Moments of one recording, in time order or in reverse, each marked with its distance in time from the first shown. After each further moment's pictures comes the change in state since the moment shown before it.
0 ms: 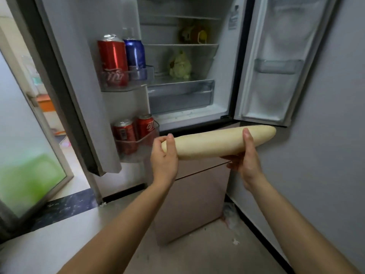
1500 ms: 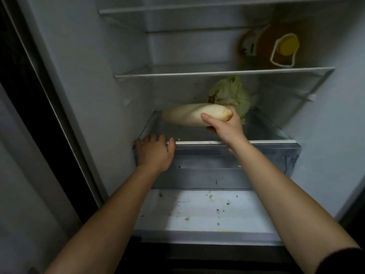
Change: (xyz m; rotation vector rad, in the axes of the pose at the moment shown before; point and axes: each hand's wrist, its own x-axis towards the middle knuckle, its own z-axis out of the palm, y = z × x) left_hand 0.523 -0.123 0.162 1.486 0.132 0.082; right_hand 0.605 -0.032 0.303 -0.117 -0.496 -0.204
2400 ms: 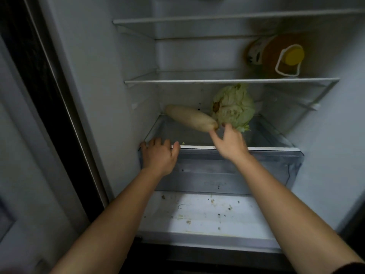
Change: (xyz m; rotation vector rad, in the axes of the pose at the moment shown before) left_hand -0.003 -0.003 0.007 -0.012 0.059 0.020; right_hand 0.002 0.025 -0.014 -0.936 -0.079 -0.140
